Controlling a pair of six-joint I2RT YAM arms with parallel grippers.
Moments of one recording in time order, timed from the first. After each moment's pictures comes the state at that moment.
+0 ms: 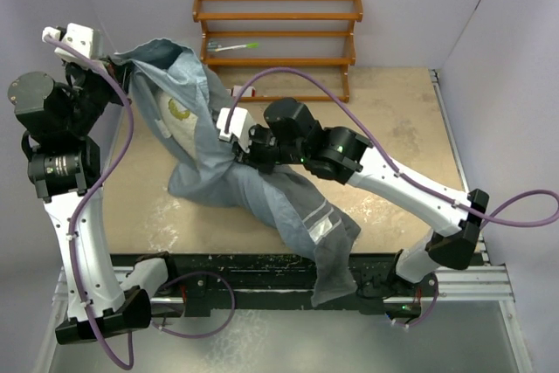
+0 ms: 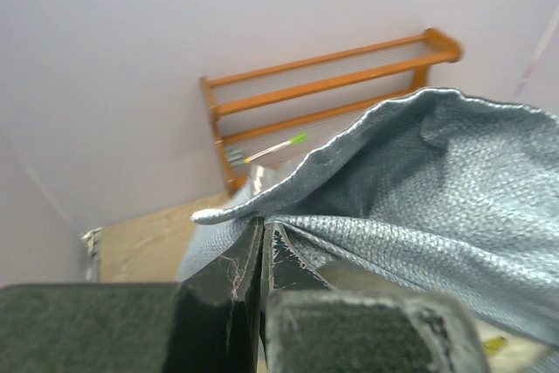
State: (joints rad) left arm 0.25 1.04 1.59 -0.44 0.53 -0.01; right arm 1.08 1.52 1.67 -0.61 -0.02 -0.38
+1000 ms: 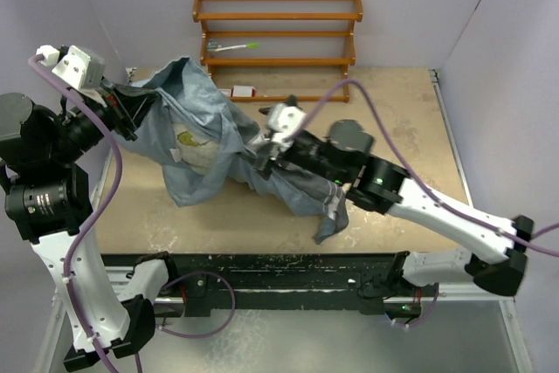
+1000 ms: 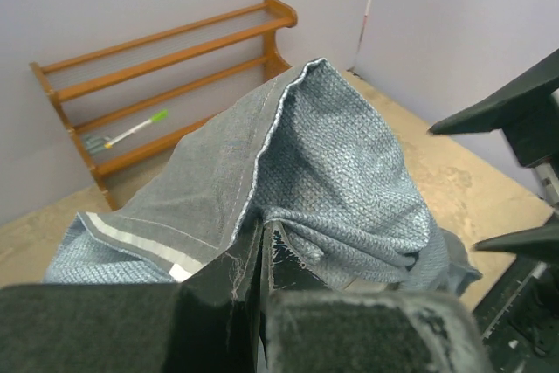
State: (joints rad) left arm 0.27 0.98 1.75 -0.72 0.91 -0.10; right arm 1.08 1.18 1.30 0.01 -0.01 -0.29
